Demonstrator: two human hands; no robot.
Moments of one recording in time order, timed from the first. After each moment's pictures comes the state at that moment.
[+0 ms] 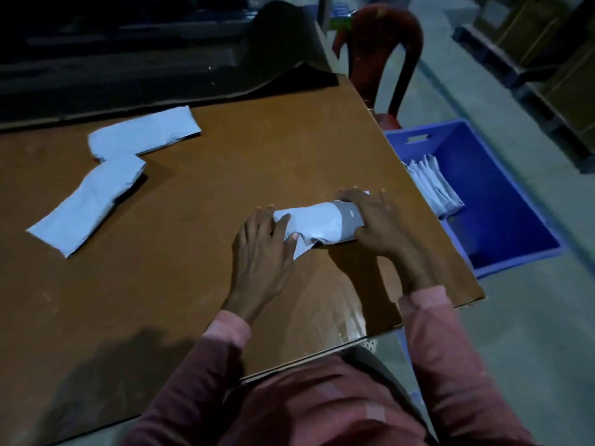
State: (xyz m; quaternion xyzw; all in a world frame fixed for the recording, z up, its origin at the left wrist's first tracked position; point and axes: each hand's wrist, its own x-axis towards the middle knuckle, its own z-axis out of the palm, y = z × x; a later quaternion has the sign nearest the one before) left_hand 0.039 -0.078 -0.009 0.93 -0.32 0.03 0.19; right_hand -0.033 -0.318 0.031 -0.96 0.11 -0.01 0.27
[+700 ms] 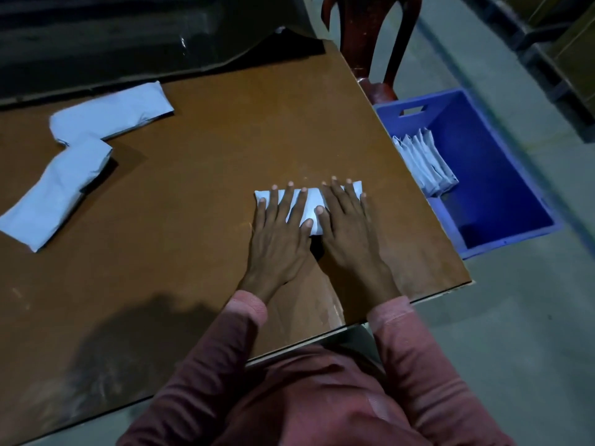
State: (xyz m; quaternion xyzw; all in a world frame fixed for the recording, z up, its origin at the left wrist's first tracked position) left_hand 0.026 -0.134 -0.028 0.90 -0.38 0.00 0.19; right_hand -0.046 -0.281 -0.019 -0.96 0.18 -0.14 0.18
